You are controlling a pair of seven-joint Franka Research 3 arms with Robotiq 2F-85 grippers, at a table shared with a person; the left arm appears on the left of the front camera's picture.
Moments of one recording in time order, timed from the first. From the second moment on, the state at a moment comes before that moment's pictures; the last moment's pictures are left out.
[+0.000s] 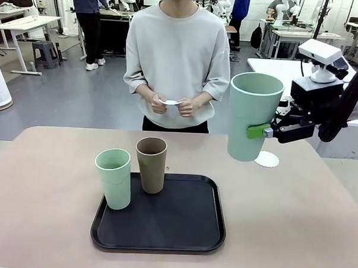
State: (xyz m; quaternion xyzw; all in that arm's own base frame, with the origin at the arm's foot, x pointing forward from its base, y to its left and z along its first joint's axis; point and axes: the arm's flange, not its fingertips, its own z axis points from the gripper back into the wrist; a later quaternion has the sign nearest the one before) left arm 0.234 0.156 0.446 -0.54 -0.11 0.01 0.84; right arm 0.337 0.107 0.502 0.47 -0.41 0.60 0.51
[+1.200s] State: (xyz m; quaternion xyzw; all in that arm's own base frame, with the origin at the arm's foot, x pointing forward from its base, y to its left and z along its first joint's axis) left arm 0.234 0.156 0.446 -0.54 -0.11 0.01 0.84; right arm 0.530 -0.067 0.492 0.43 -0.52 0.49 0.56
